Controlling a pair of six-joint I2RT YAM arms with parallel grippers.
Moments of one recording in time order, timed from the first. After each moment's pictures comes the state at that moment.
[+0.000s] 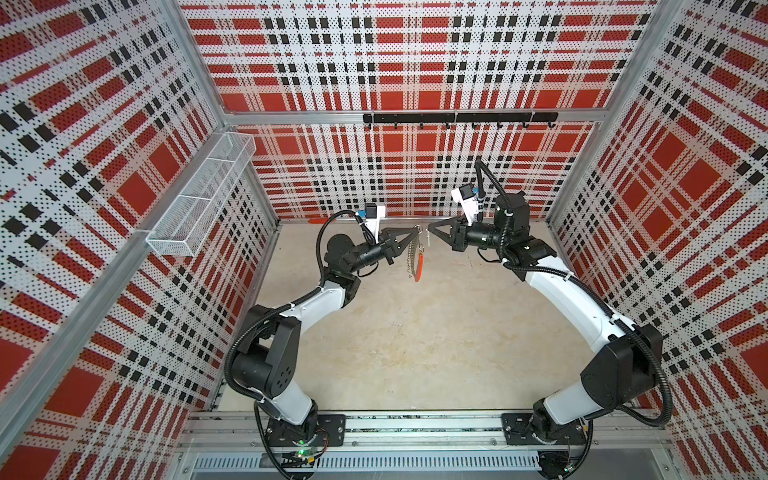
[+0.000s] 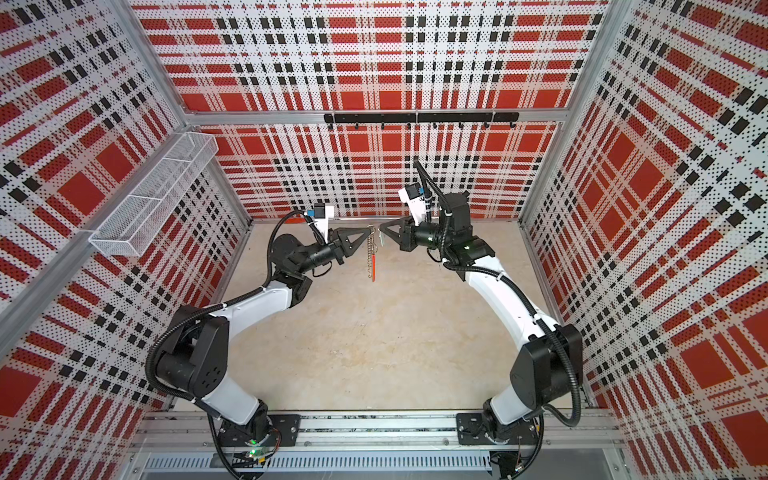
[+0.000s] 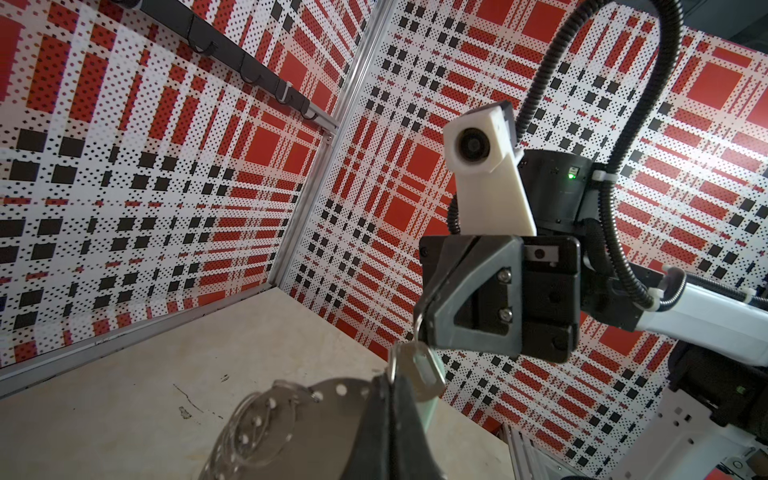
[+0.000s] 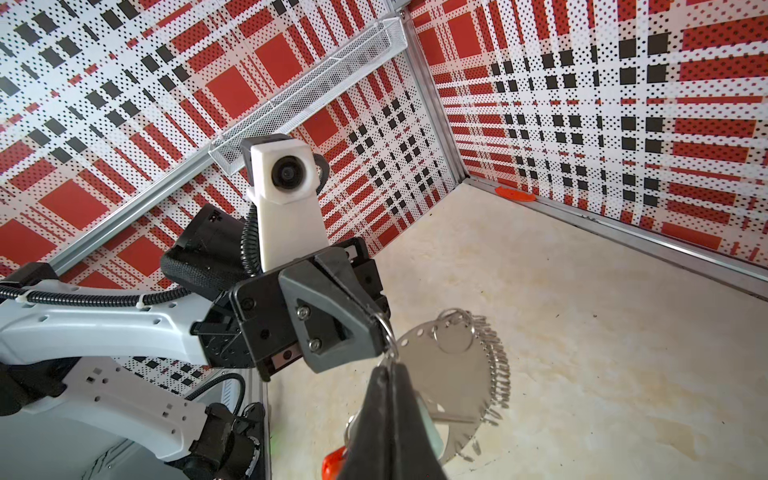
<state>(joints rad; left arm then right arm) -0.38 1.64 1.02 0.97 0.79 -0.70 0.39 1.55 1.44 -0.10 -0.80 0.29</state>
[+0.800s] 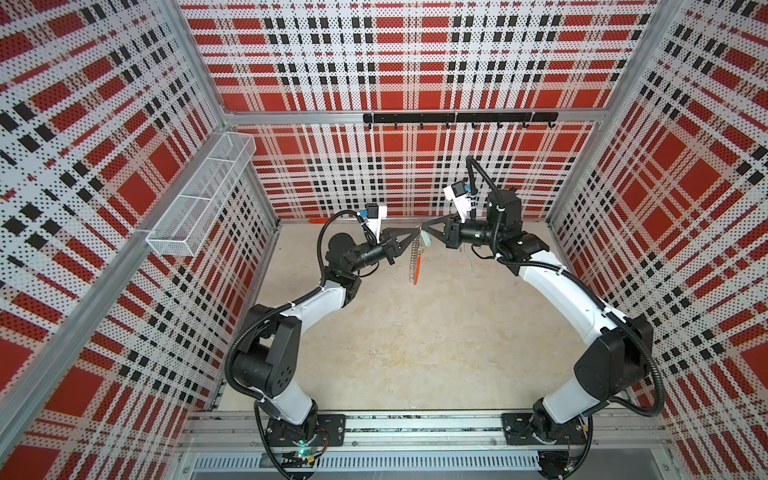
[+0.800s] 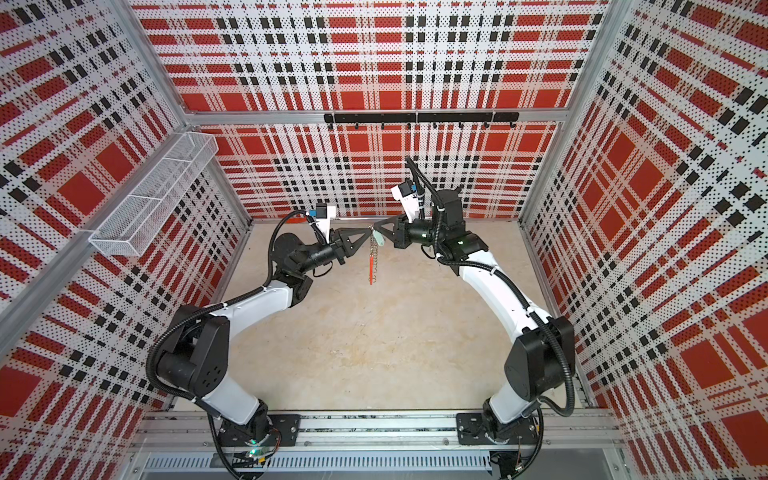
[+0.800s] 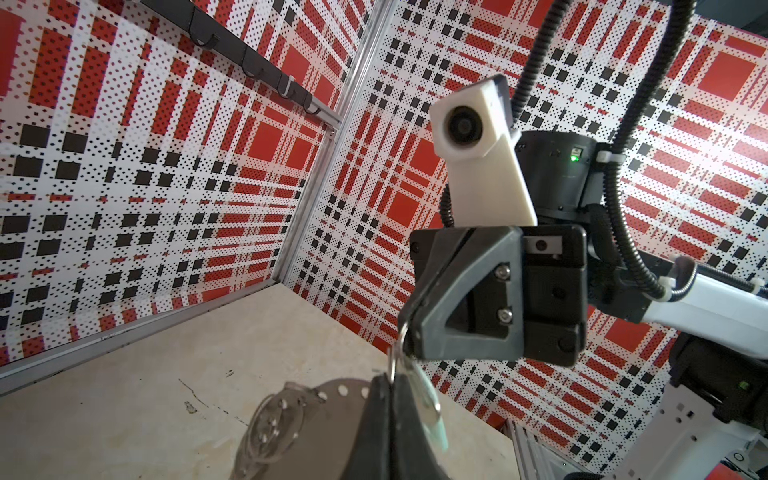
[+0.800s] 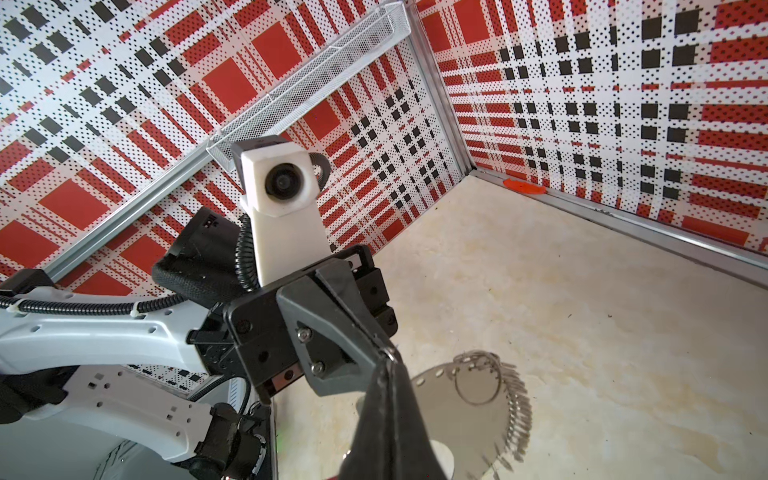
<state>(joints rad) -0.38 1.64 1.02 0.95 0.78 -0.68 0.42 1.61 1.51 -0.16 -0.79 0.30</state>
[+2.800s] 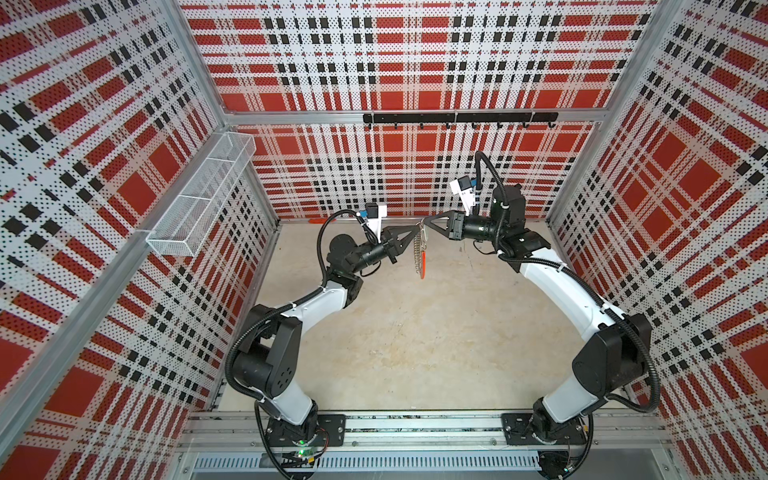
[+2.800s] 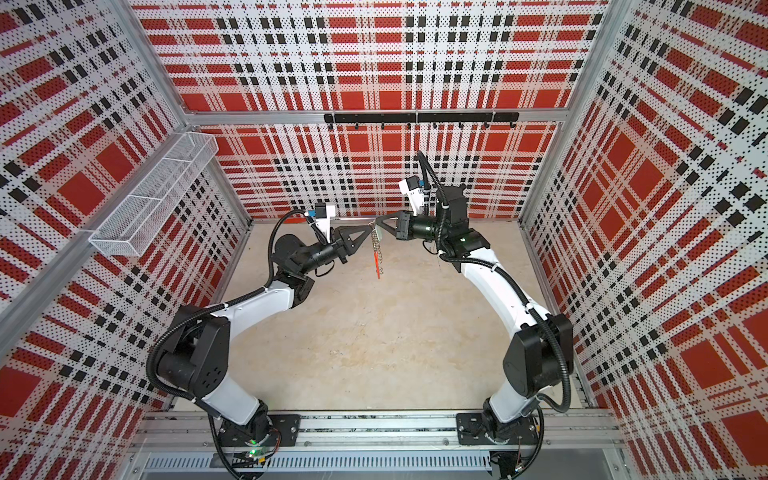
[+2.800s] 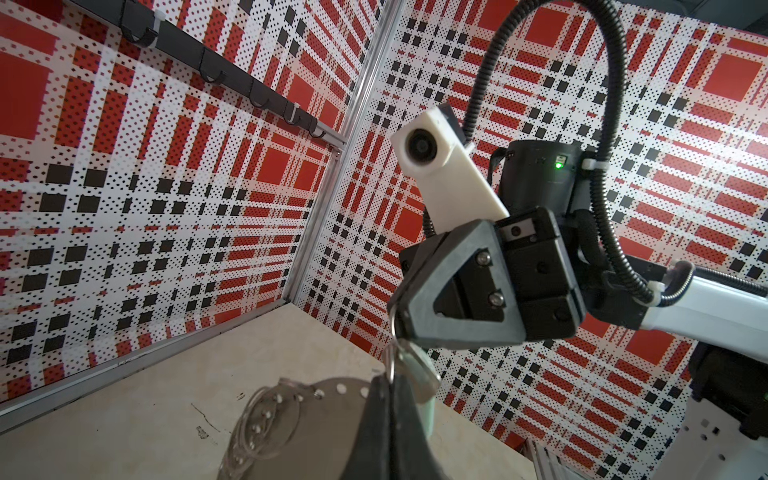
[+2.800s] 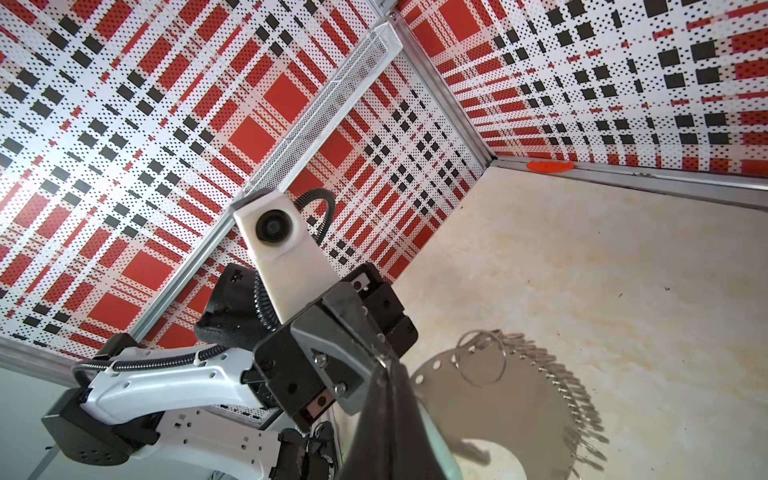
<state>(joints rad) -0.40 1.64 1.02 0.98 0.72 -0.64 0.37 1.64 1.54 -0.10 -0.85 0.56</state>
